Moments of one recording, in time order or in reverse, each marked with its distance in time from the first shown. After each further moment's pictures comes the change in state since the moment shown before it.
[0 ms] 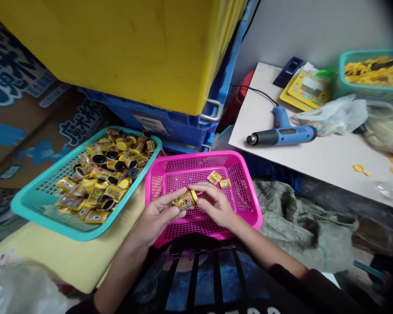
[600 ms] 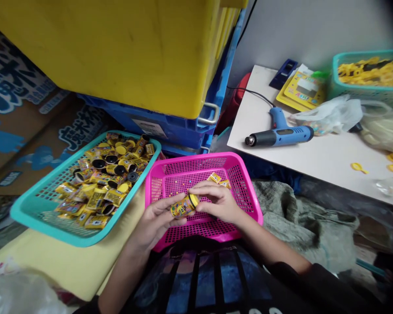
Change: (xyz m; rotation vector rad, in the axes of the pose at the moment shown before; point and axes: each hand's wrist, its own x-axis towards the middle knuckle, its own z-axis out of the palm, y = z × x) left_hand -0.002 0.001 0.000 -0.098 -0.076 0.001; right_hand 0.019 -0.015 -0.012 0.162 -0.070 -0.101
